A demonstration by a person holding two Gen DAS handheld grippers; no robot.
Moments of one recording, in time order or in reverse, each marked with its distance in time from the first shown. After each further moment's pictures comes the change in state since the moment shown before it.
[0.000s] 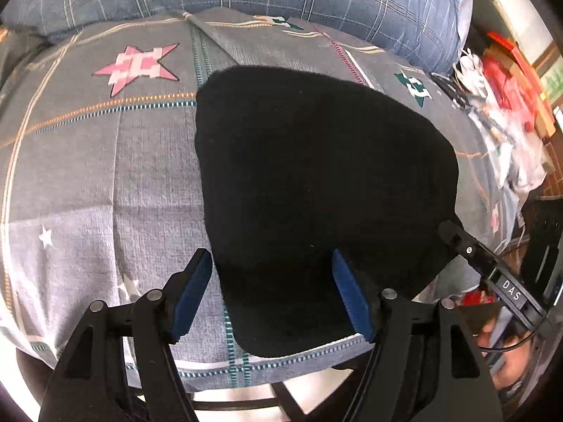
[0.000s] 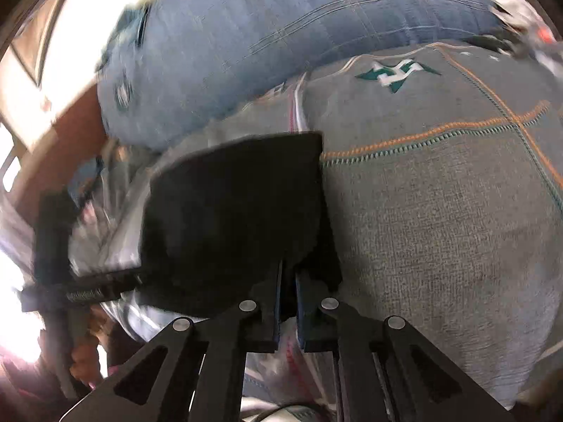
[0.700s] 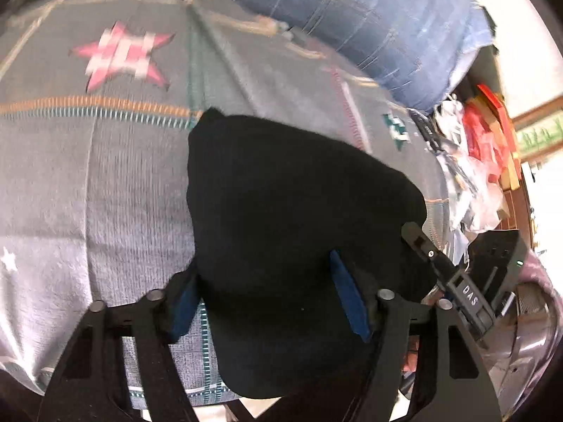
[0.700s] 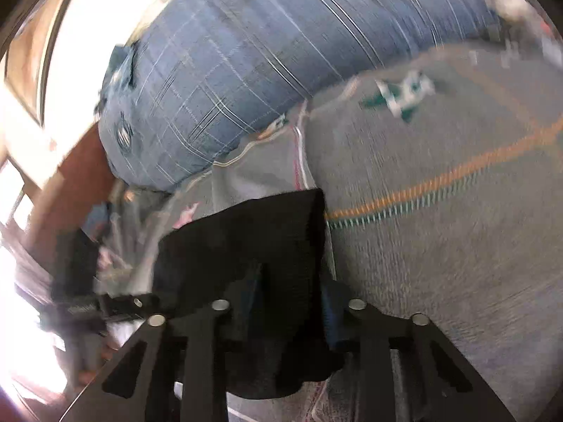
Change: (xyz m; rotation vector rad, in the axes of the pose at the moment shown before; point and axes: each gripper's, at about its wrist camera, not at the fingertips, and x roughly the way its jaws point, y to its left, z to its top) left arm 0.001 0.030 0.040 -0.127 0.025 -0.237; right arm 0.015 0.009 0.036 0.005 -0.077 -0.005
